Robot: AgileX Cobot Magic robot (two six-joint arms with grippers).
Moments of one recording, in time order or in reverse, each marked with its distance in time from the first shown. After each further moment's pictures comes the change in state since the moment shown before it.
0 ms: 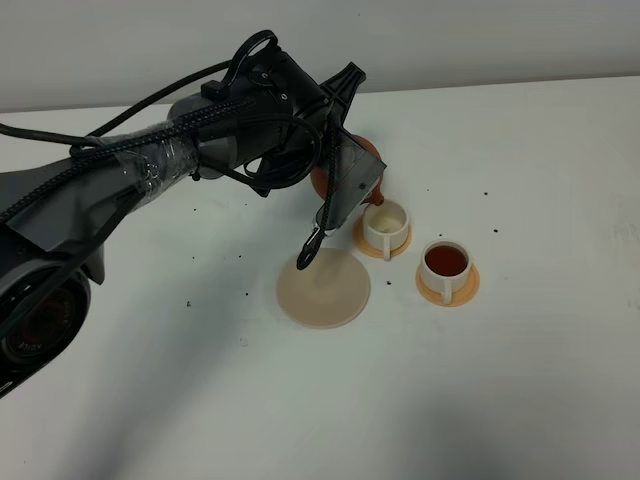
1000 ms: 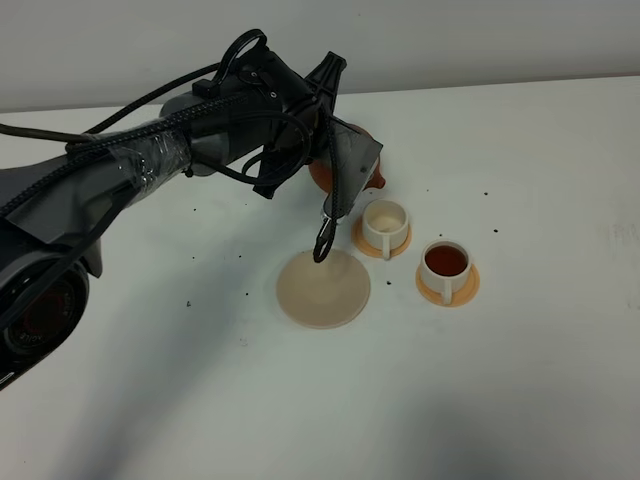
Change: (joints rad) left arm 0.030 0.012 0.000 0.001 -0.045 -0.163; right arm 0.000 0.000 0.000 0.000 0.000 0.000
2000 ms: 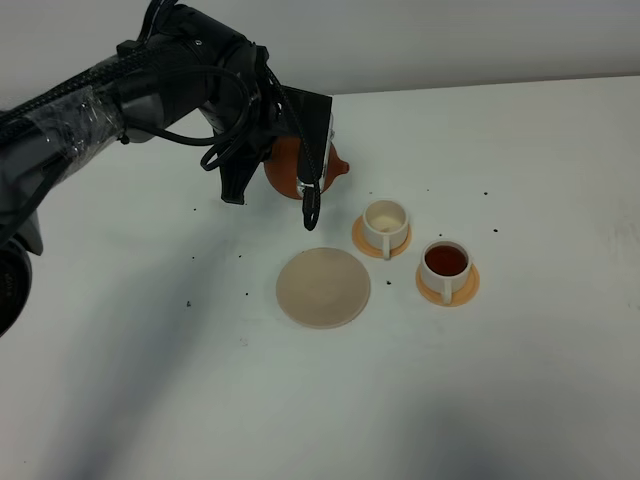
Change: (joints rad) left arm 0.106 -0.070 0.000 -0.234 0.199 -0.107; right arm 0.000 0.000 0.000 -0.002 0.000 0.000
